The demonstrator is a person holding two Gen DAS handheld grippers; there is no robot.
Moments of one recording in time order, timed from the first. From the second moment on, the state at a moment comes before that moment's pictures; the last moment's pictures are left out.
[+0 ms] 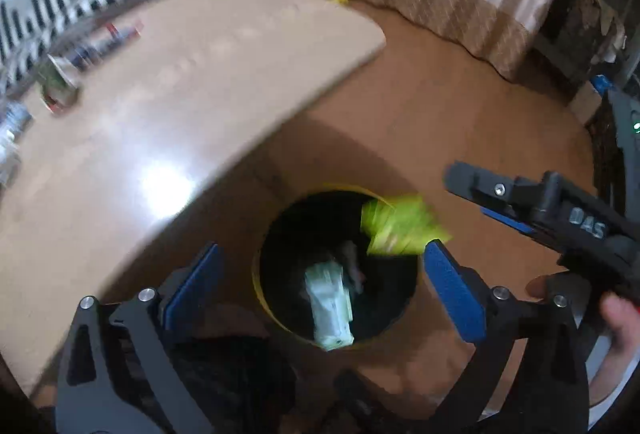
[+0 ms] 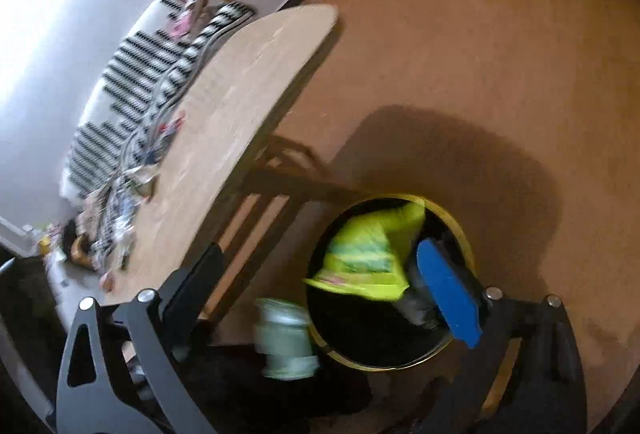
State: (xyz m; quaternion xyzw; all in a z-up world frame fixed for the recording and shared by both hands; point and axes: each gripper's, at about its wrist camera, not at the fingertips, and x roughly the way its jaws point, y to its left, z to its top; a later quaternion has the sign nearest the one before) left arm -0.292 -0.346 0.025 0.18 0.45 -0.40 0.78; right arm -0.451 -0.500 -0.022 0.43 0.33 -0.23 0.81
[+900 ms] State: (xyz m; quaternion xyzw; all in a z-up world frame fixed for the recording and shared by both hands) left arm 0.010 -0.024 0.011 0.03 0.47 -0.08 0.88; right arm -0.144 -0.332 0.045 0.16 0.37 -0.11 0.91
